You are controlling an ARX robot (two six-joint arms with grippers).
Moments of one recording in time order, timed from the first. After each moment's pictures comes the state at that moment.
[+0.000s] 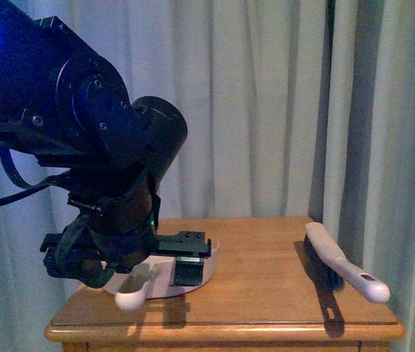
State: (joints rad) left arm -0.42 2.04 1.61 -0.53 -0.30 -0.29; right arm 0.00 0.00 0.02 0.00 0.00 0.00
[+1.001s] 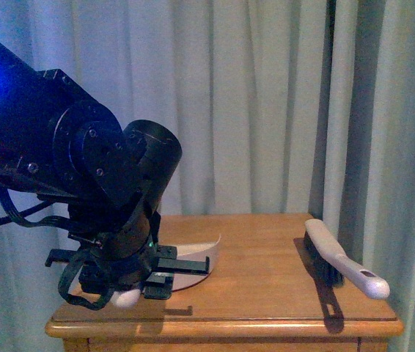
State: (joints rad) left arm -0.41 2.05 1.52 -0.37 -0.29 -0.22; right arm 0.00 0.00 0.02 0.00 0.00 0.00
